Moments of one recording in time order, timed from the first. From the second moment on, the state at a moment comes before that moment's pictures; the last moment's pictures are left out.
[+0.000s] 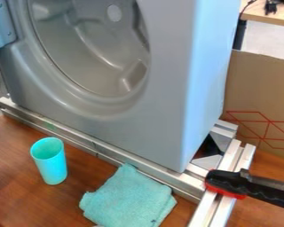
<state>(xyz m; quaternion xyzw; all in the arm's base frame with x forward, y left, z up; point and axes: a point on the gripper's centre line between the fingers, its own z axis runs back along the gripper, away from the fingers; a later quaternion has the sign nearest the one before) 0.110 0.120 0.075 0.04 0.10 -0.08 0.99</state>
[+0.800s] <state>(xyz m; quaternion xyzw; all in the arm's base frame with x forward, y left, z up) 0.148 0.156 0.087 0.08 0.05 -0.02 1.00</state>
